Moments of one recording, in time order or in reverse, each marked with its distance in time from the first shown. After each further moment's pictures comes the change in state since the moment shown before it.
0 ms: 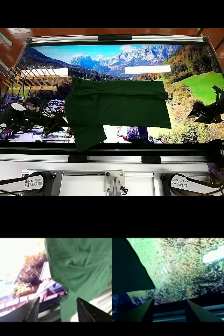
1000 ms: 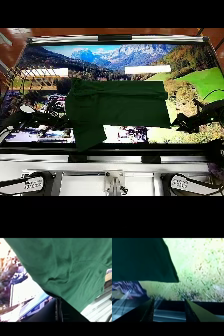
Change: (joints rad) left arm -0.105 0.018 -0.048 -0.112 0.101 0.061; right arm 0.034 0.004 -0.291 0.169 0.123 -0.119
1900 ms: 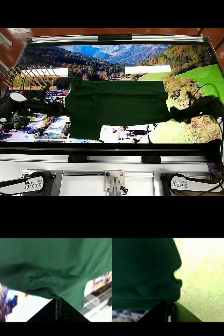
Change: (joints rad) left arm 0.010 0.005 0.230 0.000 -0.053 0.051; right arm 0.118 -0.075 0.068 0.075 0.187 -0.020
